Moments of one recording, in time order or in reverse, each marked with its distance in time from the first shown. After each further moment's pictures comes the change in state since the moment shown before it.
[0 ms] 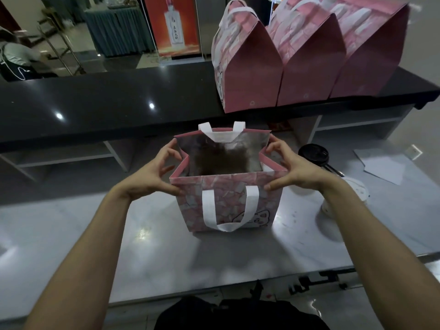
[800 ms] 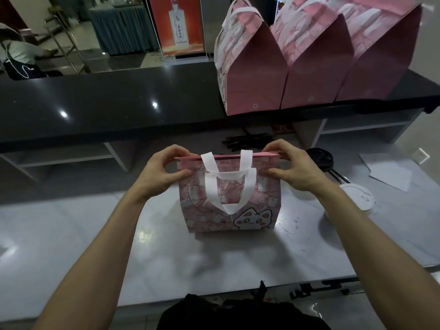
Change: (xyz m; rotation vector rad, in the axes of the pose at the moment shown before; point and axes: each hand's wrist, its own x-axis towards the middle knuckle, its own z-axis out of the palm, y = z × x) left_hand 0.022 0.003 0.020 0.154 0.352 0.131; right_hand 0.013 -0.007 0.005 -0.187 0.318 -0.057
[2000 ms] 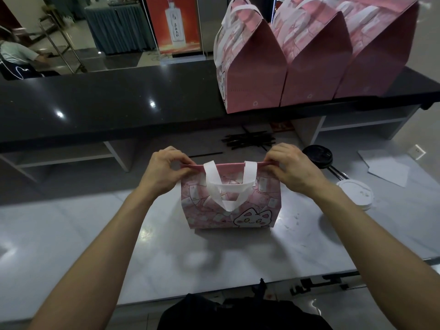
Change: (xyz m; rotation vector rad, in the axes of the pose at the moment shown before) left_hand 0.008 -0.005 0.010 0.348 0.120 0.045; right_hand -0.002 0.000 0.011 -0.546 0.076 -0.343
